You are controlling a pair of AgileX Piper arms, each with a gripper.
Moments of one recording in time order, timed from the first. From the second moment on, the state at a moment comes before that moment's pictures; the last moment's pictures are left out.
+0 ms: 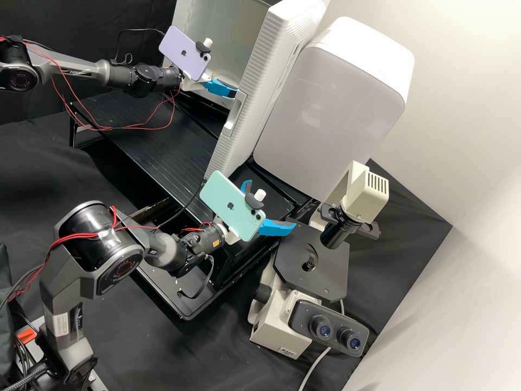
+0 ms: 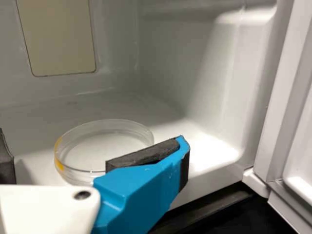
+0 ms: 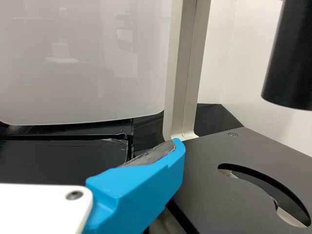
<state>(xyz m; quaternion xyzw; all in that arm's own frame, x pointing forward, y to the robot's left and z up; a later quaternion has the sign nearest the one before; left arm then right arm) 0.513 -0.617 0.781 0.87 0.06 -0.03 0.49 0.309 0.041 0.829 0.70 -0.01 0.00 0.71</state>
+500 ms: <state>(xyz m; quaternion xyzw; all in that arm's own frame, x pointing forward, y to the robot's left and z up) 0.522 -0.613 0.773 0.87 0.07 -0.03 0.49 0.309 0.041 0.829 0.70 -0.01 0.00 0.71</state>
